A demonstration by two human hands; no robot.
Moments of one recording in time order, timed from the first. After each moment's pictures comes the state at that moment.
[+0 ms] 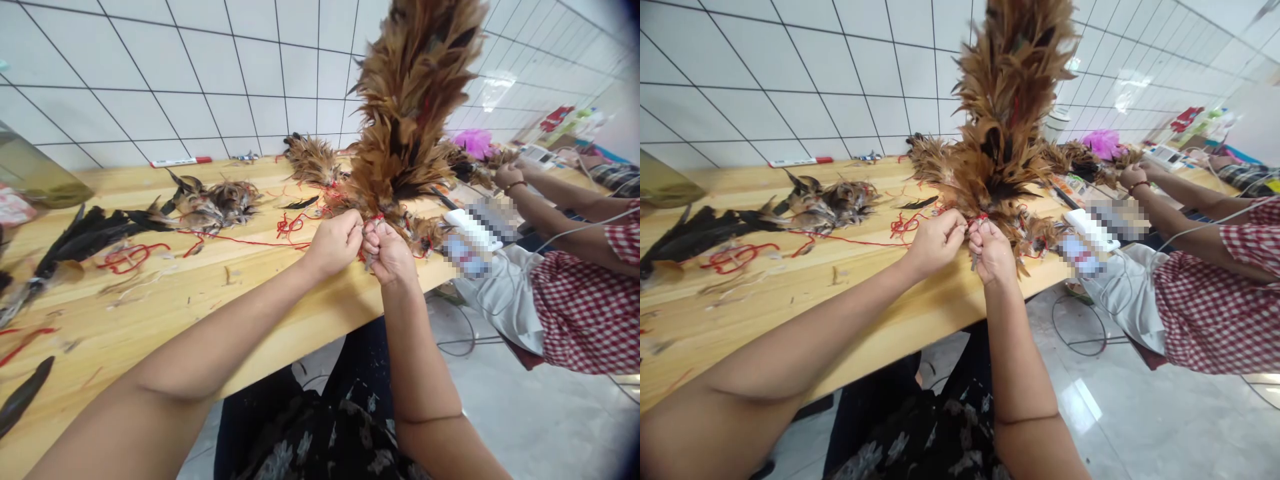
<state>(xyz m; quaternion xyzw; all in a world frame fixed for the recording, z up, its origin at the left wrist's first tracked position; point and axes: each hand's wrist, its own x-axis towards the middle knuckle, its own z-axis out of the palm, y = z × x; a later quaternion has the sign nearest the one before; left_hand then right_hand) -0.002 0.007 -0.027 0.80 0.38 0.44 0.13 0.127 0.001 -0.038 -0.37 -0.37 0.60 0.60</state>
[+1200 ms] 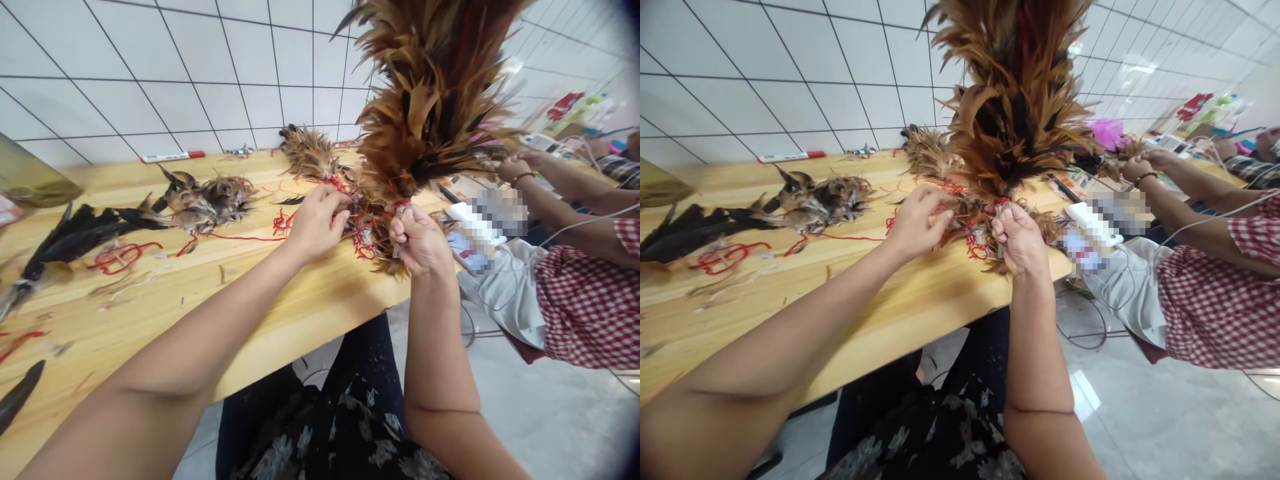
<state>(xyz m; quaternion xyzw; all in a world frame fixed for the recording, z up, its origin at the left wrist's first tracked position) -0.025 0.033 -0.025 0.80 0.40 0.44 0.06 0.167 -0.002 -0.011 -0.38 -0.44 0.54 0.61</state>
